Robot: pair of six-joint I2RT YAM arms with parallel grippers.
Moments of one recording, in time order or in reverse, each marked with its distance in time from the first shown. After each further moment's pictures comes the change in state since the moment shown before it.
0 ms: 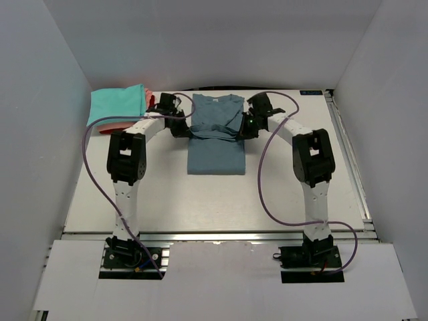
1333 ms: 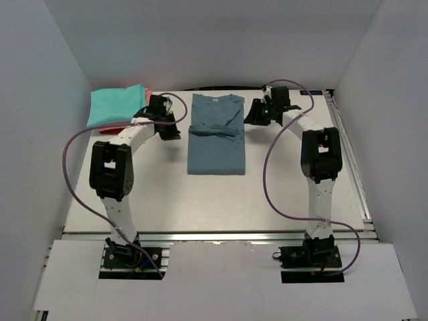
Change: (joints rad) left arm 0.016 -0.261 -0.243 0.010 -0.143 0.063; right arm -0.136 0.033 0.047 0.198 -0.106 -0.147
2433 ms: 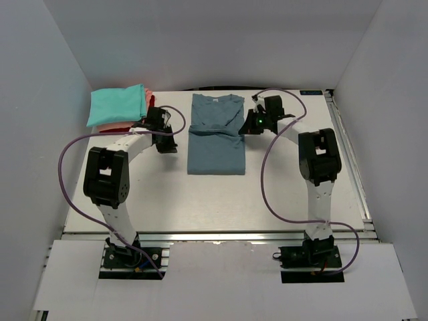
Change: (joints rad) left arm 0.000 -0.132 -0.221 0.014 -0.026 0.023; right arm 0.045 -0.023 -0.161 0.116 -0.117 -0.034
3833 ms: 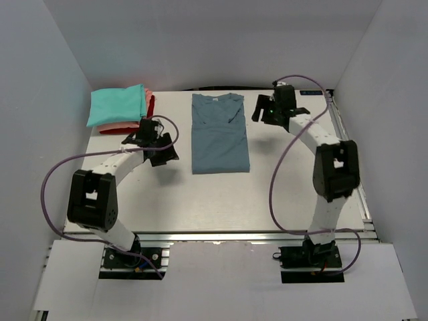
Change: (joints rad) left arm 0.000 -0.233 -0.231 0.025 -0.008 -0.050; right arm -0.002 -0.197 0.003 -0.108 0.481 0.045
